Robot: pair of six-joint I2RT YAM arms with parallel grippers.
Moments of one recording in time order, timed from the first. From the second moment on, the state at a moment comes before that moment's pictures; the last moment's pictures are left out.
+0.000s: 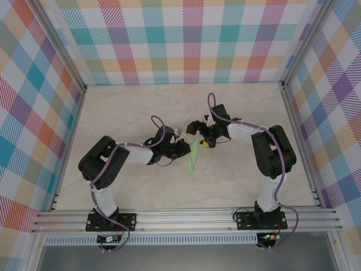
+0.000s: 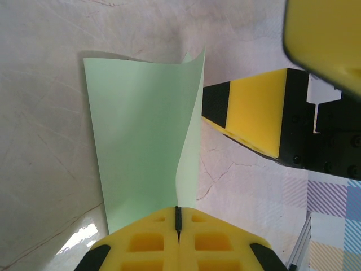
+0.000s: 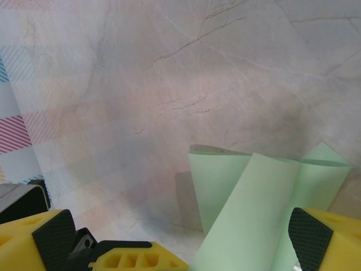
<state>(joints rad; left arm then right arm) -0.63 1.84 0.83 0.33 0.43 -0.94 0.43 1.90 1.16 -0.26 -0.57 0.80</state>
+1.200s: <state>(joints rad) -0.62 1.91 0.89 0.26 0.43 -0.85 0.46 1.96 1.25 -0.39 -0.50 0.74</state>
